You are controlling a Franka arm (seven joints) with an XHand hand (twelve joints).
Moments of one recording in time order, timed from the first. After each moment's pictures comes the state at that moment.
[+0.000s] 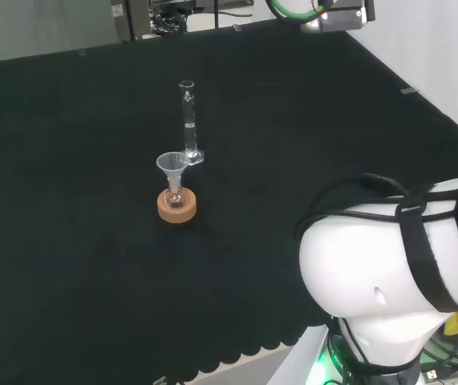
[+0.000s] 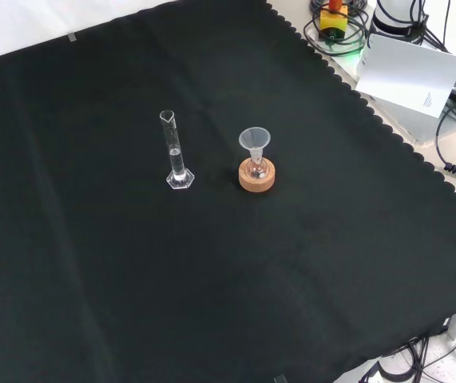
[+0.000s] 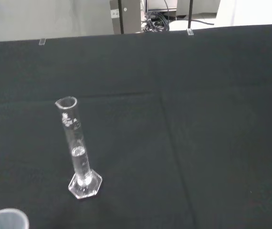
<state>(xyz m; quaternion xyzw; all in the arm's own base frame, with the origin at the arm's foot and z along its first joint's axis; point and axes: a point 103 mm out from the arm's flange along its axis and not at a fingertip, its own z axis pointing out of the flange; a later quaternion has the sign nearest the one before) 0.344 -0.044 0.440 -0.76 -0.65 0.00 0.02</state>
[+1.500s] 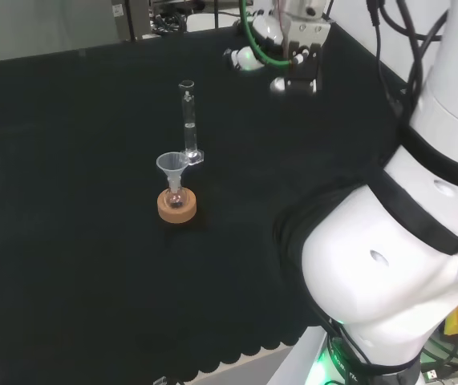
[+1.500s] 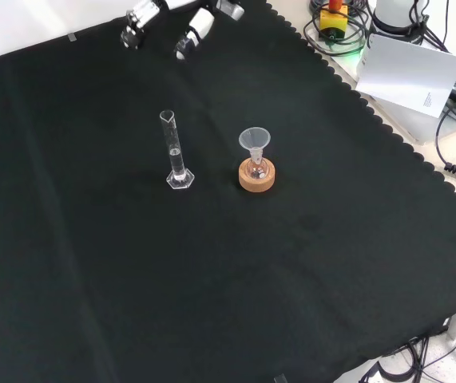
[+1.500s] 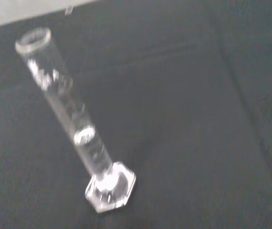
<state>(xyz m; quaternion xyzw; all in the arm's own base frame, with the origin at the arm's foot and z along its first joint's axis) 0.475 -0.065 0.270 -0.72 -0.68 -0.07 0.10</state>
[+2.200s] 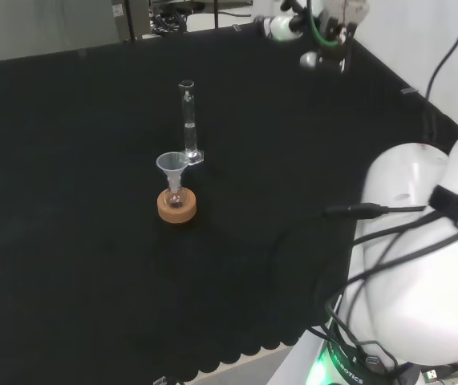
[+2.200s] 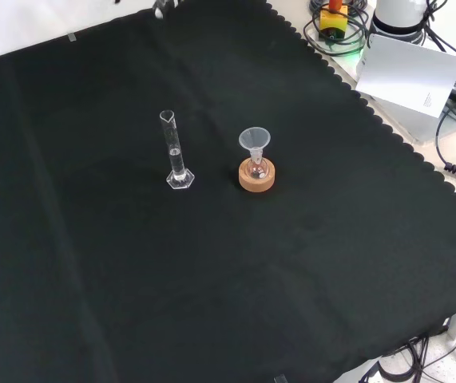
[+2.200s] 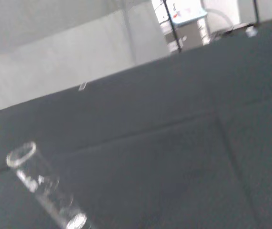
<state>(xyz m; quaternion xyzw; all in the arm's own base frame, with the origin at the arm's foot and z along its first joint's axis) 0.485 -0.118 0.291 -0.71 -0.68 -0.17 0.10</state>
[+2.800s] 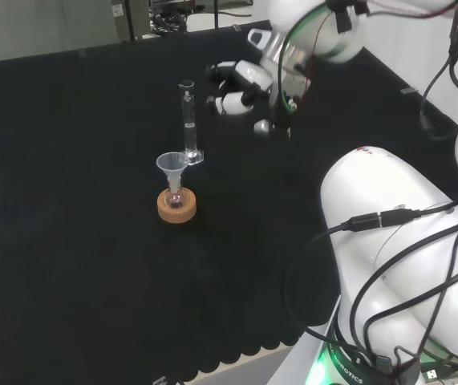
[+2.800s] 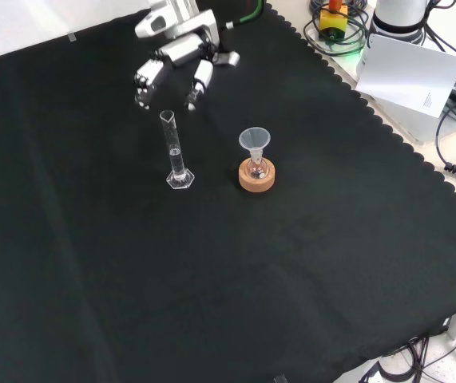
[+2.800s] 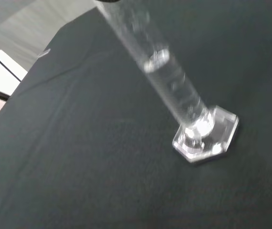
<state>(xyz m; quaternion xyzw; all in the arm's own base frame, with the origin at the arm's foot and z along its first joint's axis) 0.496 -0.025 0.152 -0.62 -0.73 -0.18 0.23</state>
